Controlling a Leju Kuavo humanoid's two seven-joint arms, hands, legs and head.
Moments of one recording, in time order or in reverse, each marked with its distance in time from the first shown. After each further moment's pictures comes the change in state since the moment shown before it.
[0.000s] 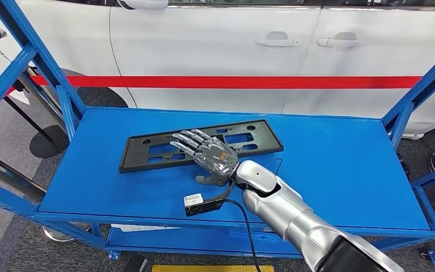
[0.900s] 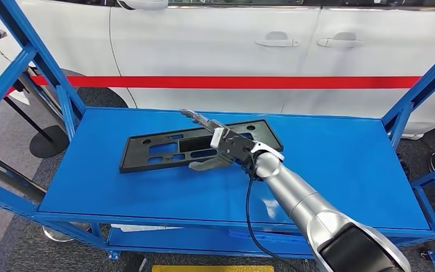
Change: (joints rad) left arm -0.003 0.000 0.000 0.000 0.011 0.011 0.008; right arm -0.068 0.007 -0.214 -0.015 -0.700 0.659 -0.086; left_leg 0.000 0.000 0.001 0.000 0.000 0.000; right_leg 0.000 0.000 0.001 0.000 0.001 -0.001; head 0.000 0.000
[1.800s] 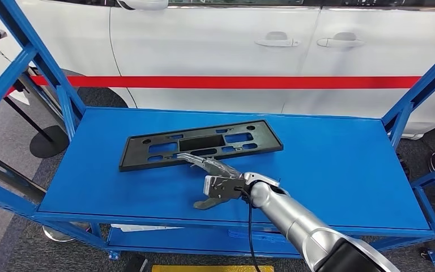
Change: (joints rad) left arm 0.002 -0.001 -0.003 0.000 -0.011 -0.014 0.001; right arm 0.094 0.002 0.098 0.113 0.148 -0.010 -0.124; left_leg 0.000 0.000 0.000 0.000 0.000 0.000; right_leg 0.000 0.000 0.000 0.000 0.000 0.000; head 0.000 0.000
